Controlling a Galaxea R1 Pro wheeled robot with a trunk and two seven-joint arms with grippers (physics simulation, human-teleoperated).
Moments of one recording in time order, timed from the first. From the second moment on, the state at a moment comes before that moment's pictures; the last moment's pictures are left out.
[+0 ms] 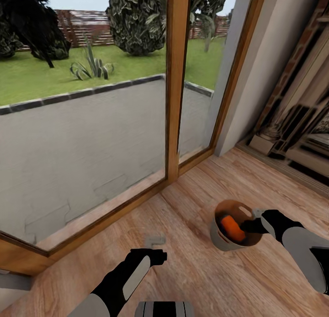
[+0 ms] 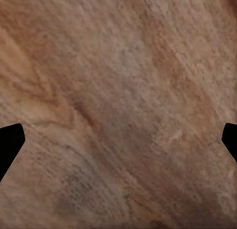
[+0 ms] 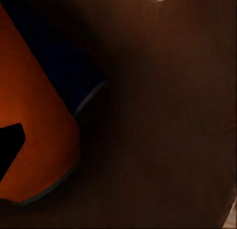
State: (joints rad) left arm -0.54 -0.15 -0.50 -0.79 0.62 0.53 0.37; right arm -1.04 -0.29 0.01 -0.10 0.08 0.49 0.17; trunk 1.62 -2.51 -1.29
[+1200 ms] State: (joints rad) left arm -0.54 -0.15 -0.54 -0.80 0.61 0.53 0.37; right arm -1.04 -0.29 0.01 -0.10 0.08 0.50 0.17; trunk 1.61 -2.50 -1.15
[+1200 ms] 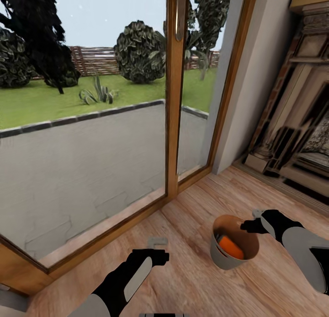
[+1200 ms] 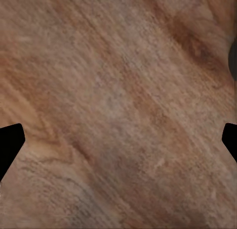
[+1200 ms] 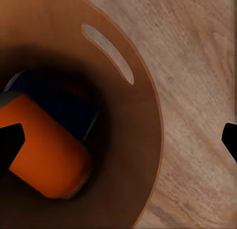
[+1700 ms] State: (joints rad) left arm -0.54 -0.15 -0.54 -0.80 0.61 0.53 0.37; right arm -1.04 -0.29 0.01 -0.10 0.08 0.50 0.17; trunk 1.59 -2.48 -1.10
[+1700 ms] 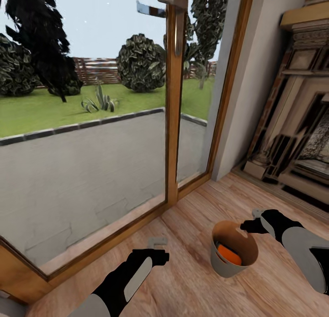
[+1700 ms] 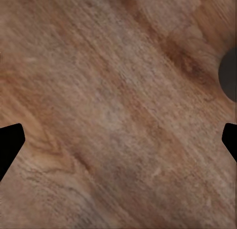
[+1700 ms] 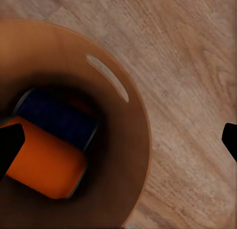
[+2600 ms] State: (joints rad) left arm -0.54 -0.15 -0.54 -0.79 0.61 0.53 0.37; right arm -1.04 -0.29 0.01 -0.10 0.09 0.50 0.16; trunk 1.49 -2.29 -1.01
